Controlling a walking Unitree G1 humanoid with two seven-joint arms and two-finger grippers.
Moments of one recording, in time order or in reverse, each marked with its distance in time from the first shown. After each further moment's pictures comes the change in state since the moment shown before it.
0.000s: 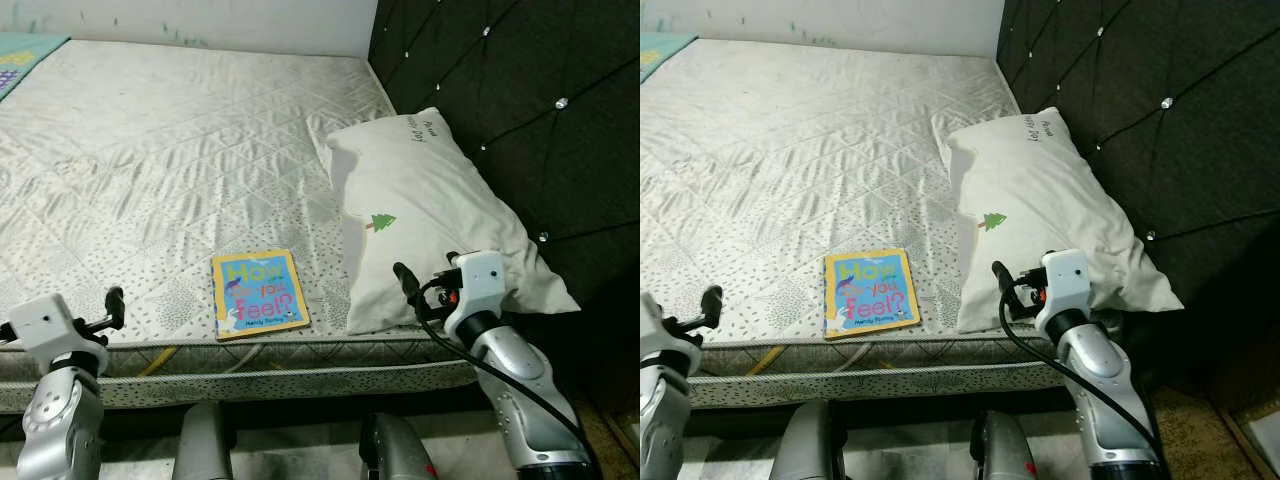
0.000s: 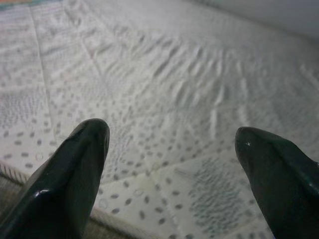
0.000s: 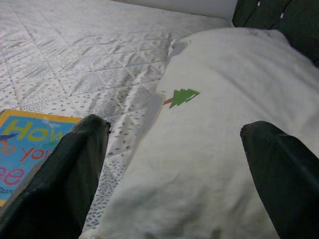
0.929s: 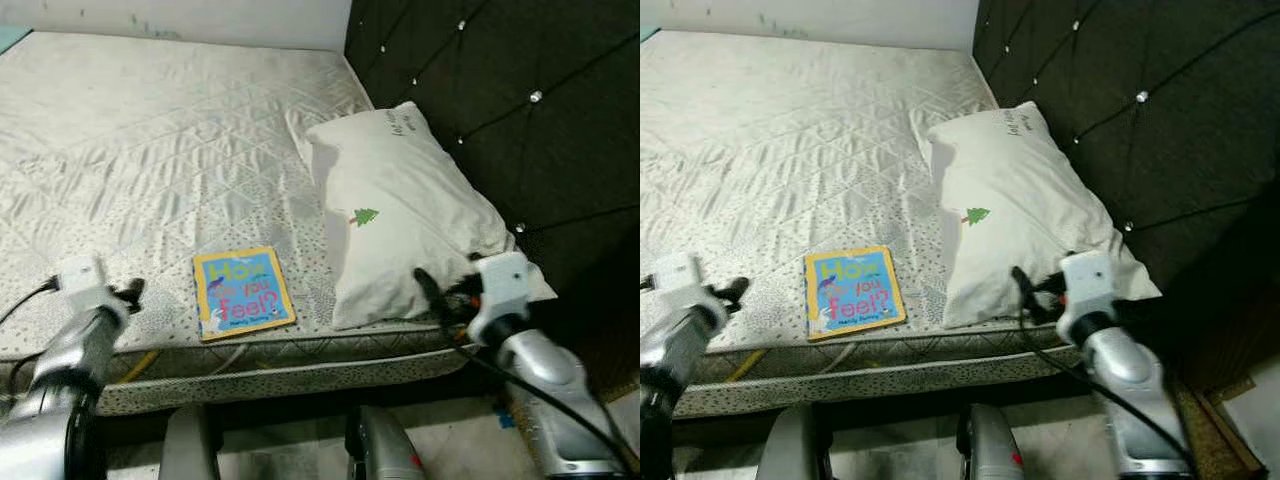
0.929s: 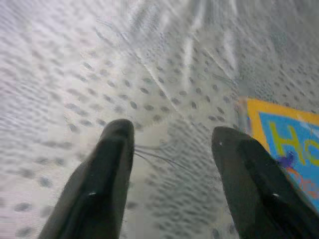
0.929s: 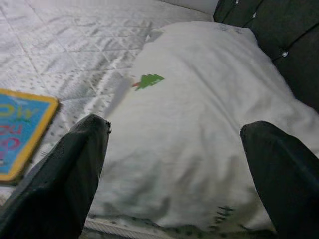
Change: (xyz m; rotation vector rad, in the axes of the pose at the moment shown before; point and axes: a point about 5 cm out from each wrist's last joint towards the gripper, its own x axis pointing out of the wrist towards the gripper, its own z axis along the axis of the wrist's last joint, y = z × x) left arm 0.073 -0.004 -0.010 0.023 0.328 -0.036; right arm -0.015 -0.018 0.008 -0.095 0.017 0.008
